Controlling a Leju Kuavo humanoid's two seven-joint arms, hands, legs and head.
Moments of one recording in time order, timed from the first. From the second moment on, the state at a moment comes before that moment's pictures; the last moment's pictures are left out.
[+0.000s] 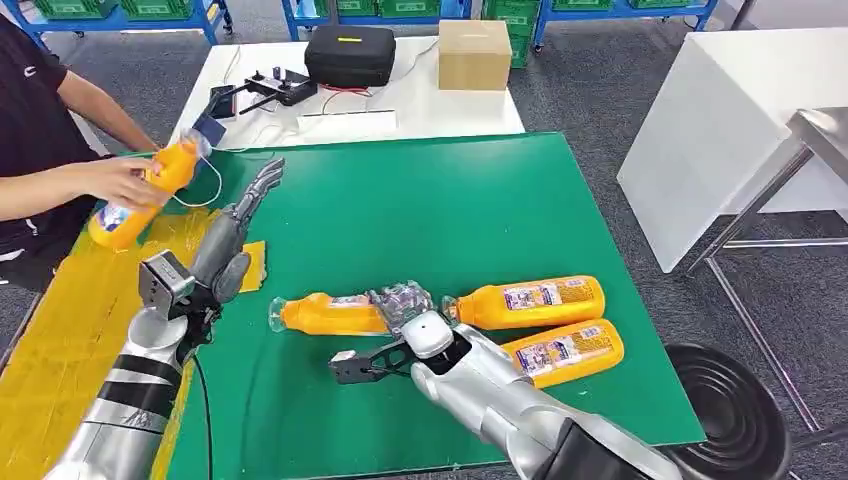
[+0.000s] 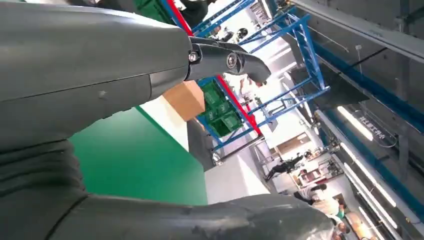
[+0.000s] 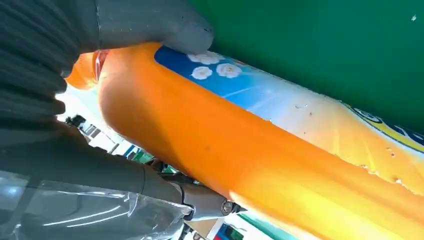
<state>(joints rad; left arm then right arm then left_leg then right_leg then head) -0.44 0.06 -0.17 -1.26 -0.34 -0.26 -0.59 -0.69 0.25 1.06 -0.44 0.95 0.21 0.23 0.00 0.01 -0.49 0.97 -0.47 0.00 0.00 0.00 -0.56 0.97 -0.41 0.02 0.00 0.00</state>
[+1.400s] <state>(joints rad) -0.14 -0.01 0.13 -1.47 0.16 -0.38 -0.45 -0.48 0.06 0.65 -1.13 0.33 0.05 -0.05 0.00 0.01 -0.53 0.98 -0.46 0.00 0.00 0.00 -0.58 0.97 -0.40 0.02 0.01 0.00</state>
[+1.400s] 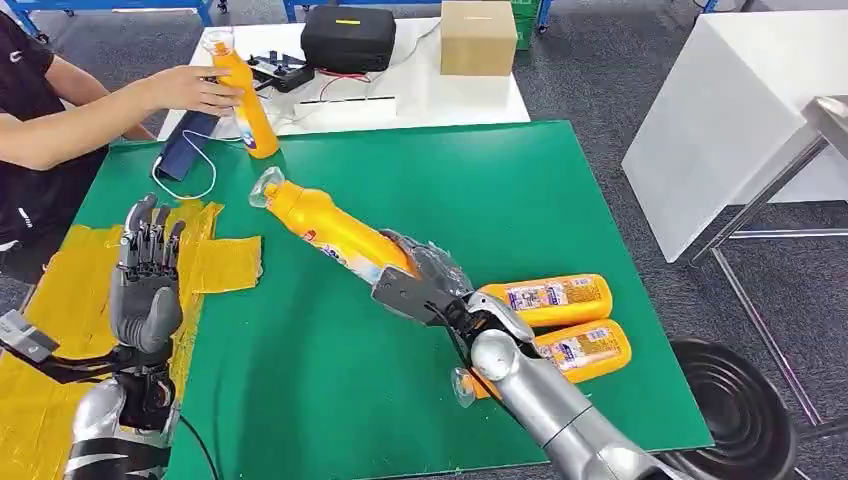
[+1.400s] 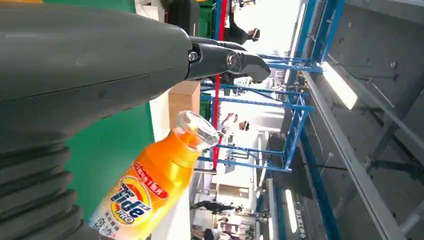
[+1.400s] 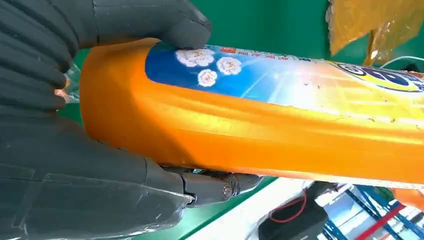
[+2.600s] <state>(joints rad) 0.03 0.04 -0.02 -1.49 0.63 -0.61 -0.18 -0.36 0.15 0.79 -1.30 0.47 -0.08 -0.10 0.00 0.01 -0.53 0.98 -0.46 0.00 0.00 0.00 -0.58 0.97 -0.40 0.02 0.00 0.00</state>
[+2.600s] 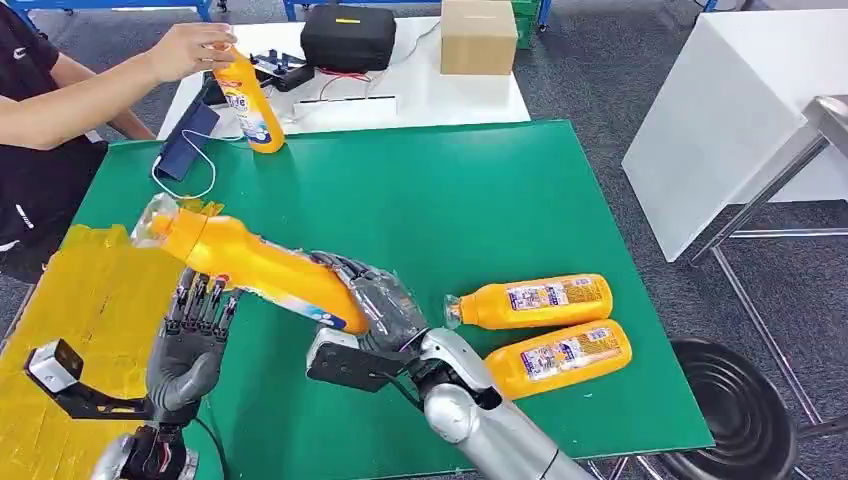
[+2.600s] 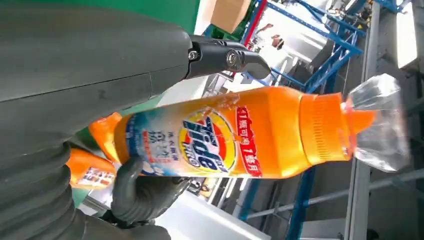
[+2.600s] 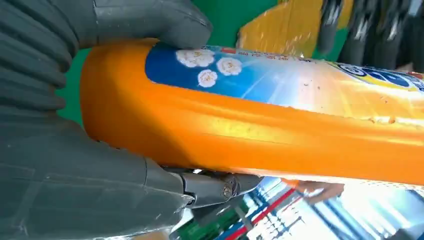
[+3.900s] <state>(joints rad) 0.04 0.05 -0.02 -1.49 0.65 -0.60 -0.19 -0.40 0.22 1.03 -1.13 0.51 0.00 -0.07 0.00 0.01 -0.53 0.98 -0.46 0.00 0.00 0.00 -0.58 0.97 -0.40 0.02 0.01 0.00</state>
